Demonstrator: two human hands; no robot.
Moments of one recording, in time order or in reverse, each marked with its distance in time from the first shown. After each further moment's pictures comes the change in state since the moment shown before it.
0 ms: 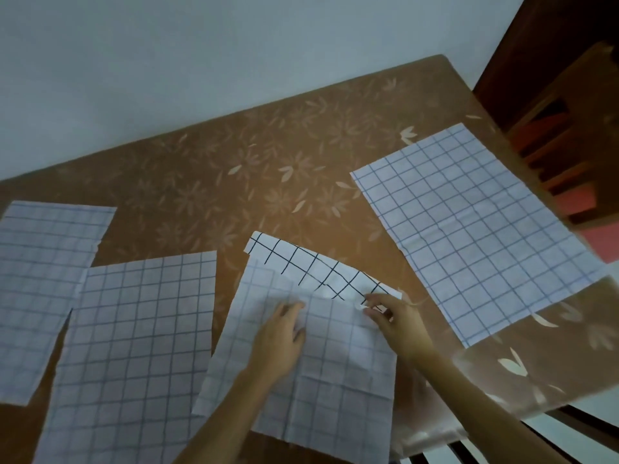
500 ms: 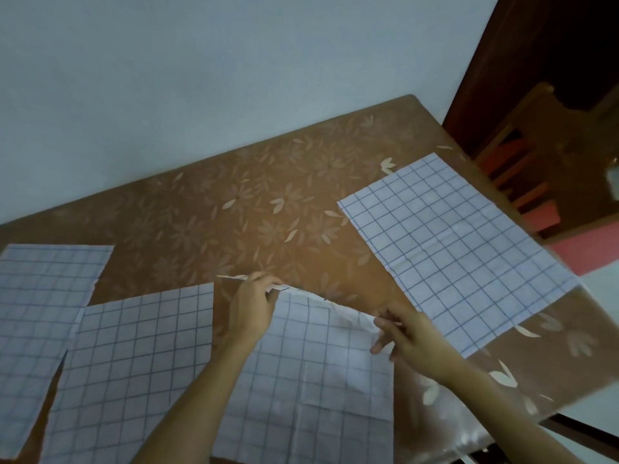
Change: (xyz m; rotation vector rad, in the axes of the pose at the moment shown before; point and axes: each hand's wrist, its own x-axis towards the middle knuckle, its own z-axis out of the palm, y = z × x) left_hand 0.072 0.006 -0.080 0.020 0.304 0.106; right_hand -0.027 -0.065 -0.068 0.259 -0.163 -0.020
